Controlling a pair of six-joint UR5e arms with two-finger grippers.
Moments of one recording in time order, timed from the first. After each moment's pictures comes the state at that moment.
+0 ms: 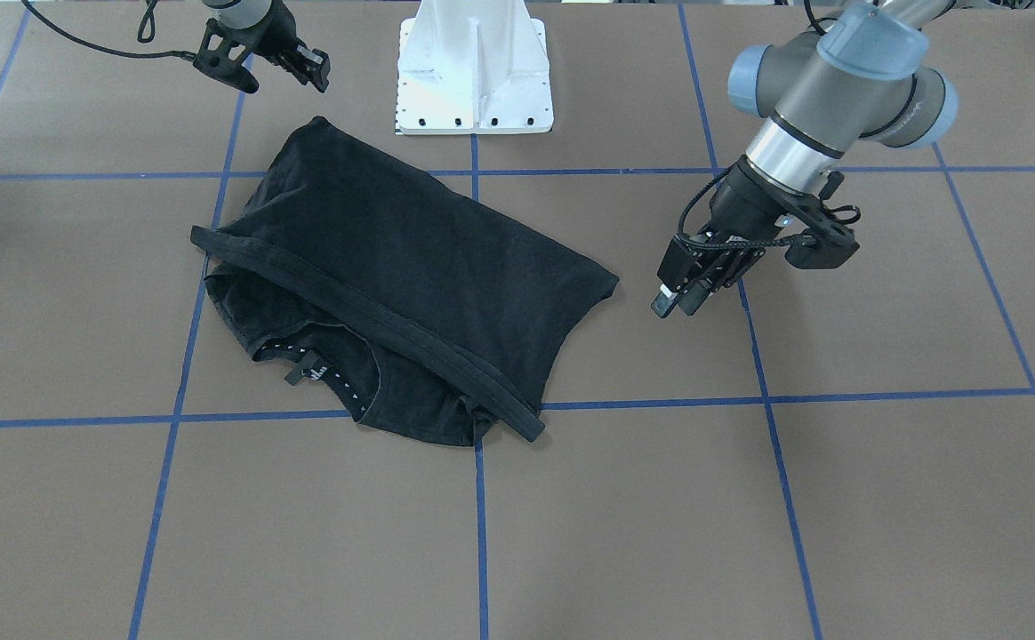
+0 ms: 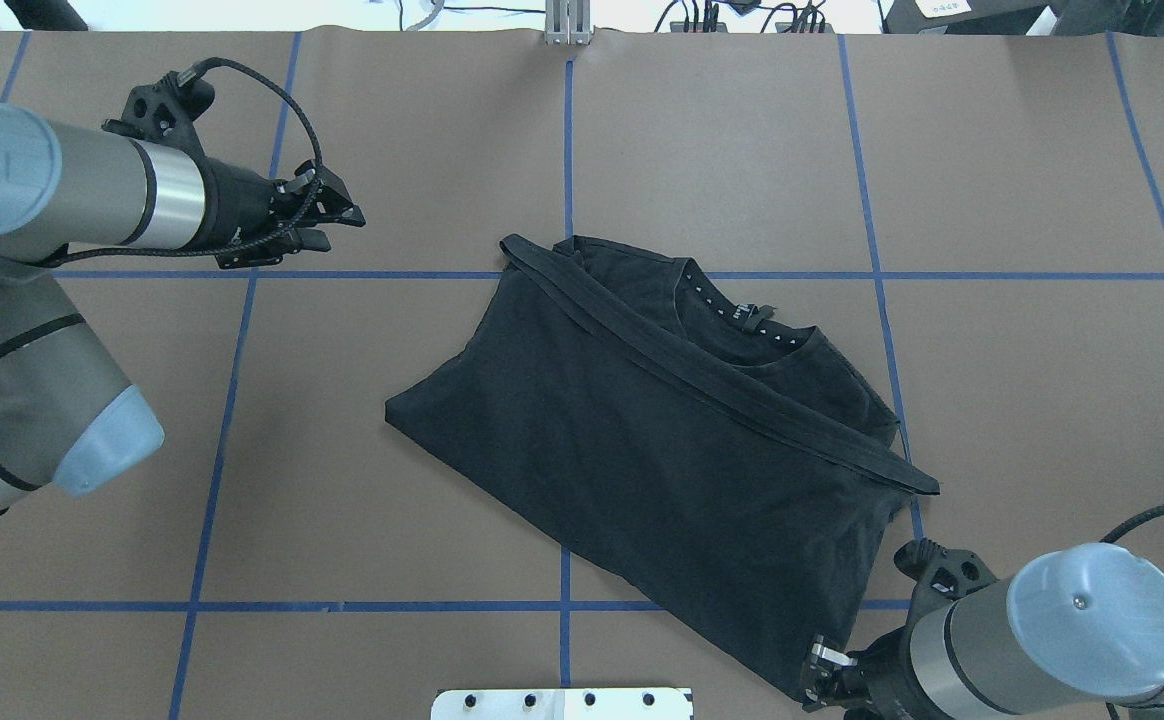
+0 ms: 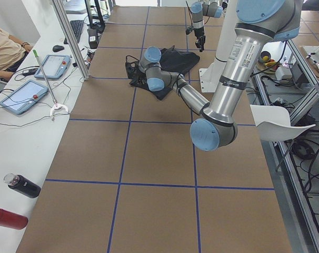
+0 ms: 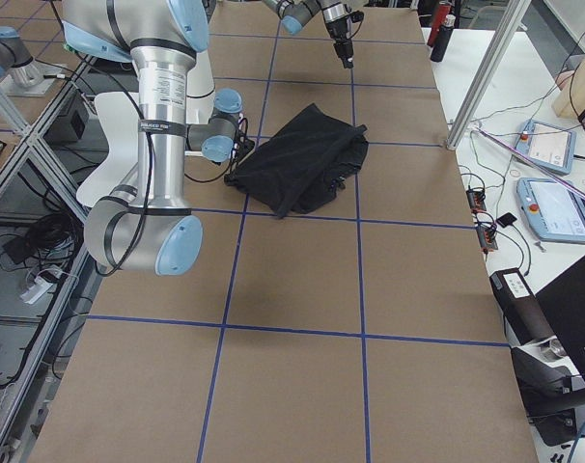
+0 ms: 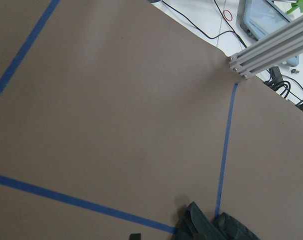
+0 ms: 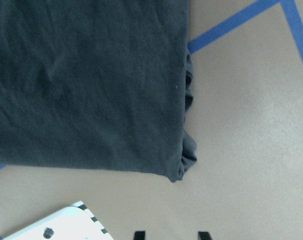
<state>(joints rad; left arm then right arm) -0.77 -1.91 -1.82 -2.21 -1.90 -1.64 0.17 -1.66 2.25 -1.20 1.94 2.05</state>
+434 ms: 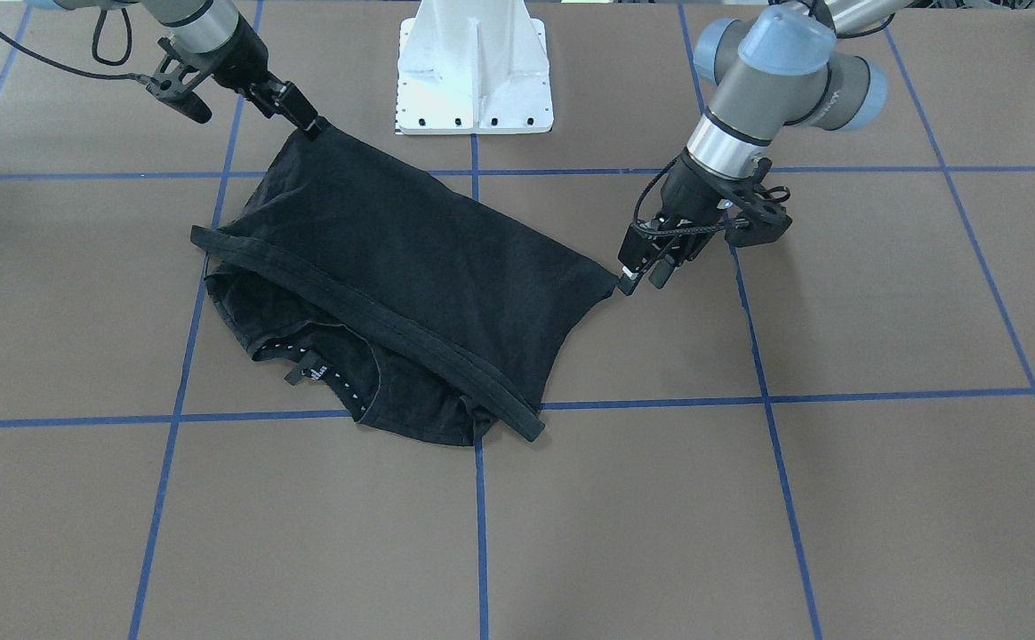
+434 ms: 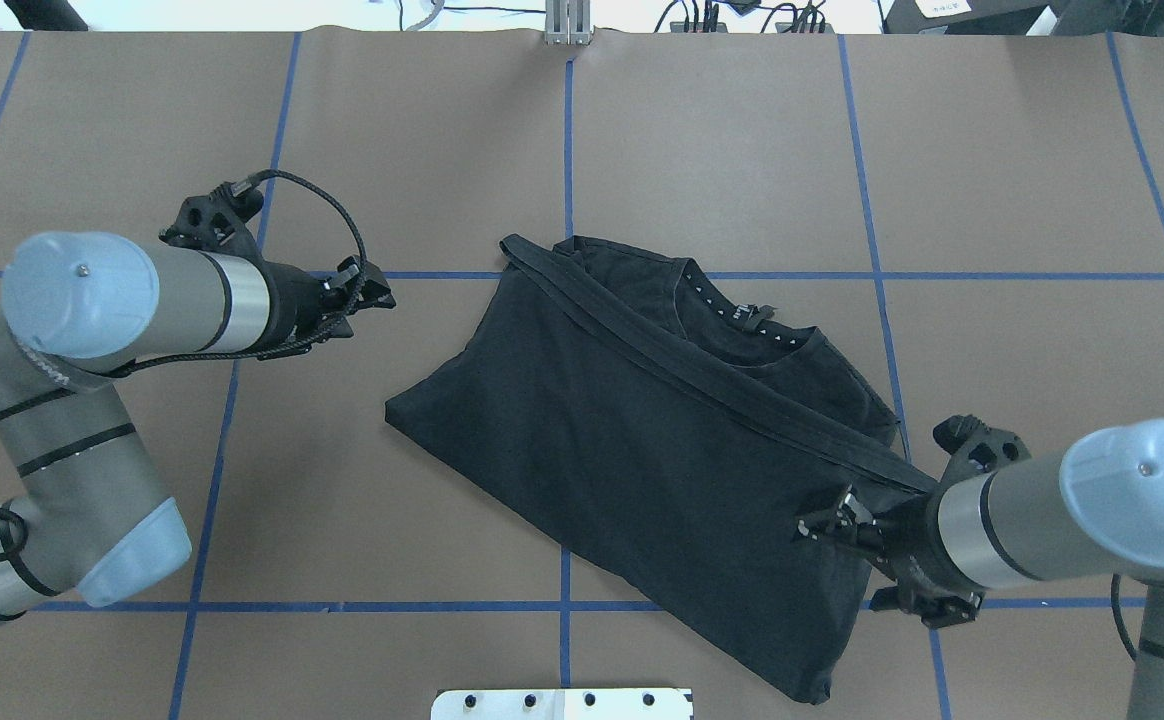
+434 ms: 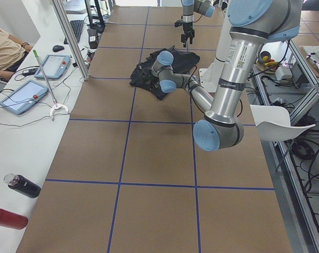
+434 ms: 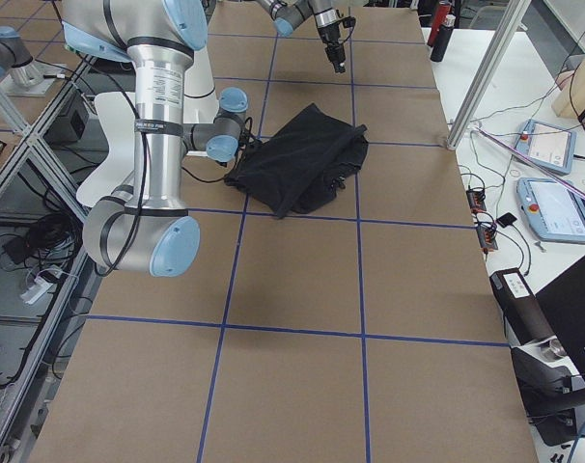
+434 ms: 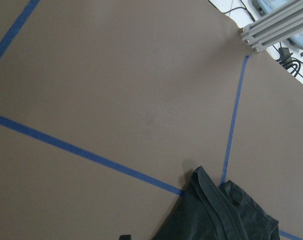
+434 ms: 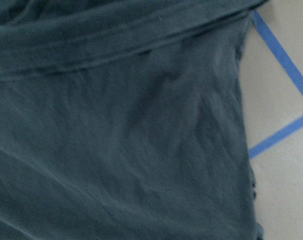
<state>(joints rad) -0.59 -1.89 -1.84 -2.12 -1.73 -1.72 0.41 -1.60 2.23 -1.20 1.94 2.04</state>
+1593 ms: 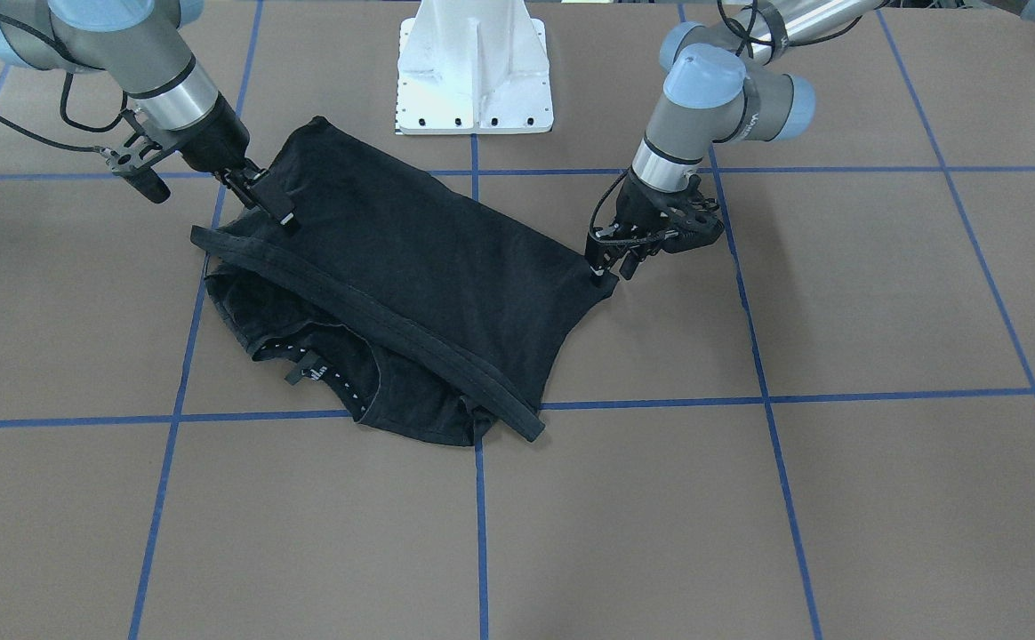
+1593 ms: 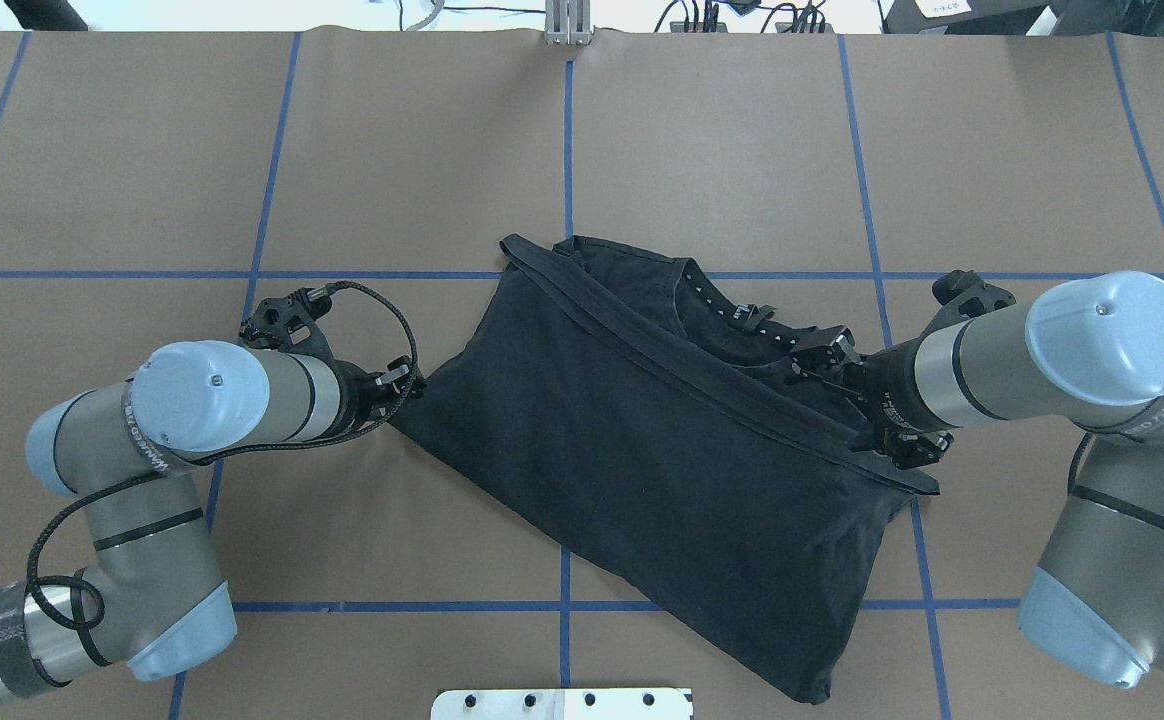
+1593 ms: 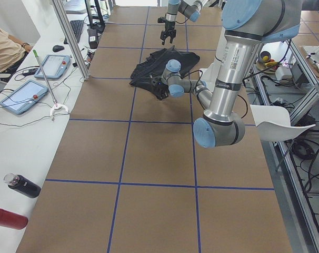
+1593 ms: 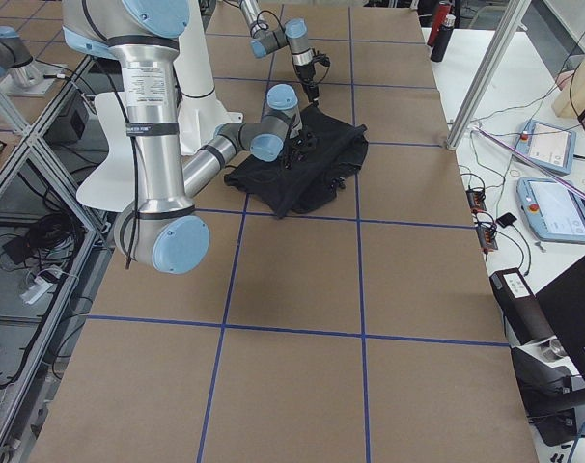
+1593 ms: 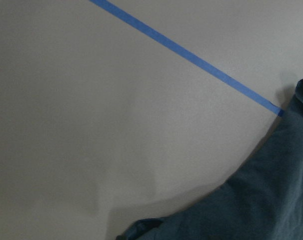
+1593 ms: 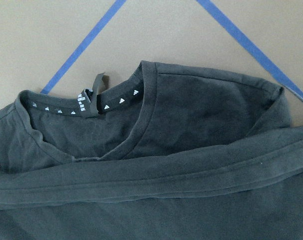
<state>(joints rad) -0.47 -1.90 -1.76 -2.09 -1.67 -1.73 0.59 -1.46 2.06 -1.20 1.92 1.99</state>
